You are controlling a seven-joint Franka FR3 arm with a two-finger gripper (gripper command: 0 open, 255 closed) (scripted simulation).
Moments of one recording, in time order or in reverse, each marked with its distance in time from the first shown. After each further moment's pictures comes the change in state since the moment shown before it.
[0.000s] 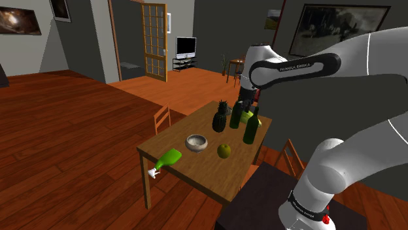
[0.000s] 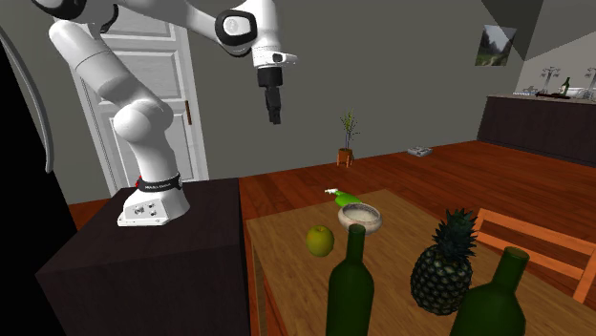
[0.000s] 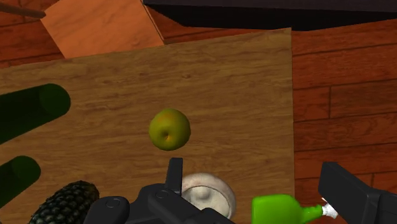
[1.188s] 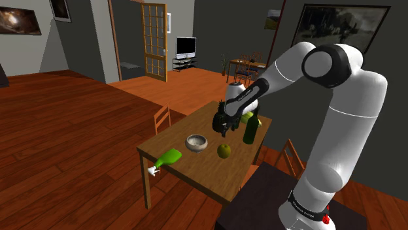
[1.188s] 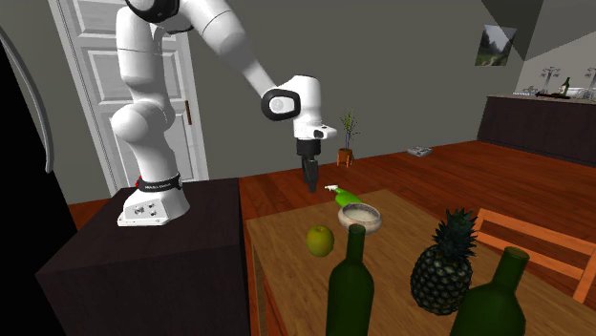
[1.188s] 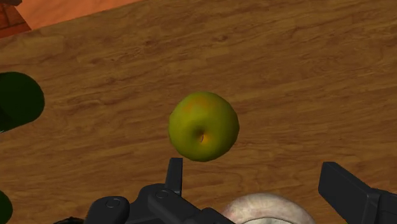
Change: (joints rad) arm -0.058 0.671 -0.092 0.123 0.014 0.521 -0.013
